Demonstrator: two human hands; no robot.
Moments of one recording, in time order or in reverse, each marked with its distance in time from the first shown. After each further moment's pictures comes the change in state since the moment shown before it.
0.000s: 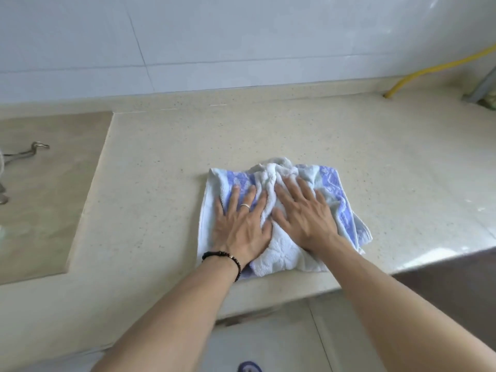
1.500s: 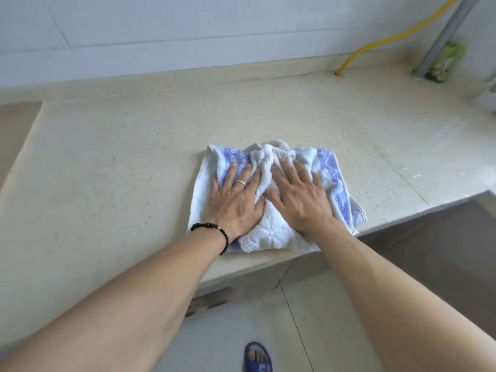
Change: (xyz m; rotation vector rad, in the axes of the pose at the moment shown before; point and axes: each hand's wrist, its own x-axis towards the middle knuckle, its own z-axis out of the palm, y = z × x) left_hand 0.027 0.106 0.012 0.024 0.003 0.131; right_hand -0.042 0.102 -0.002 0.000 0.058 0.078
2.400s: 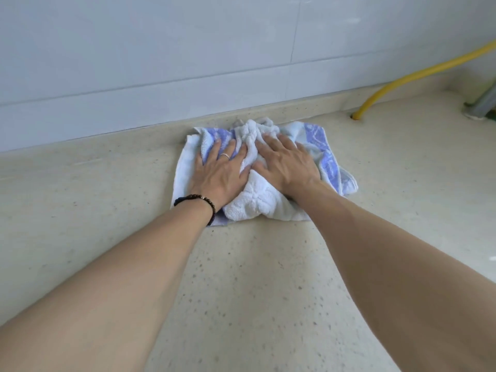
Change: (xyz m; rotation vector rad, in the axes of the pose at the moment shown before) left_hand 0.356 -0.050 -0.038 -0.041 0.067 -0.051; right_hand 0.348 0.112 -0.043 0.017 0.042 -0.065
